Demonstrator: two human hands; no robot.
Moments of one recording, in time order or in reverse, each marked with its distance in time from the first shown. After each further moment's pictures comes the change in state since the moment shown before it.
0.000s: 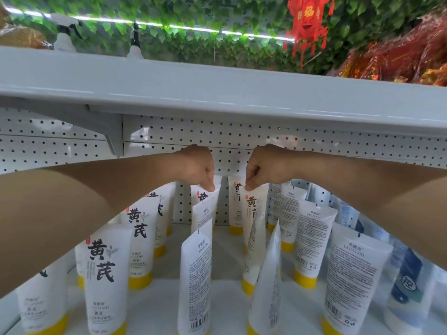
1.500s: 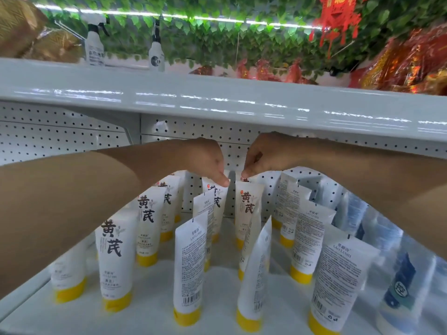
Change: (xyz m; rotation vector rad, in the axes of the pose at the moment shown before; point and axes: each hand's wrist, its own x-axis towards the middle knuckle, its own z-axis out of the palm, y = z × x) left_hand -0.023 0.033 -0.022 0.087 -0.122 -0.089; right_hand -0.008 -0.011 -0.024 -0.026 -0.009 -0.123
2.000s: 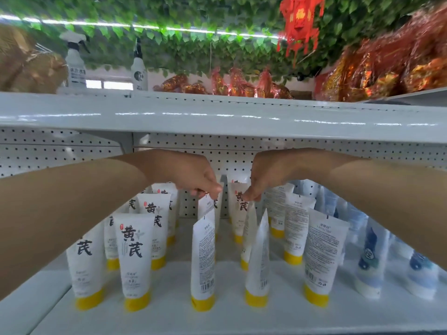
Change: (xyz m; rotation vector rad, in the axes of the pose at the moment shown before) left_hand -0.045 -0.009 -0.006 -0.167 -0.200 0.145; right_hand -0.056 -0.042 0.000 0.005 -0.162 0.229
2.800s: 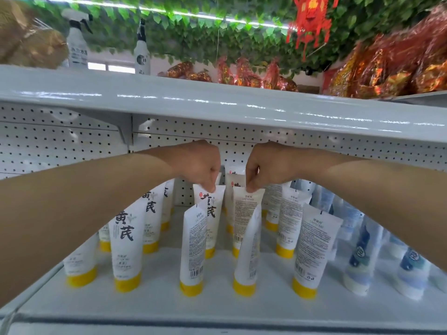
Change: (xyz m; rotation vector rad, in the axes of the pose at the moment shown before) left_hand -0.001 0.024 0.013 0.209 0.208 0.021; right_hand -0.005 0.003 0.008 -0.056 0.113 -0.104
